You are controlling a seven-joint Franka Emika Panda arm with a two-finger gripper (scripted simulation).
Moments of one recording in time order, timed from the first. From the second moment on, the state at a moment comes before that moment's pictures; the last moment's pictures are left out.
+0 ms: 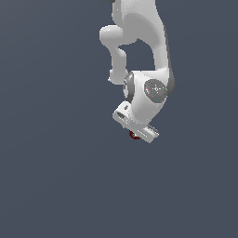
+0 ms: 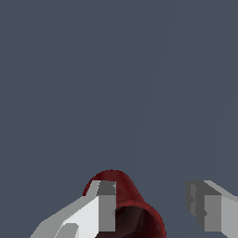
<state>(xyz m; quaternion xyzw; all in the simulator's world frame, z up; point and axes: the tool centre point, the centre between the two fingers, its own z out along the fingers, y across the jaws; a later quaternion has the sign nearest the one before) -0.009 0.051 0.123 0.95 -0.29 -0.06 0.11</state>
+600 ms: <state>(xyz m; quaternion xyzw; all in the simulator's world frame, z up) -0.012 0.071 0.114 0.91 -0.39 -0.04 0.16</state>
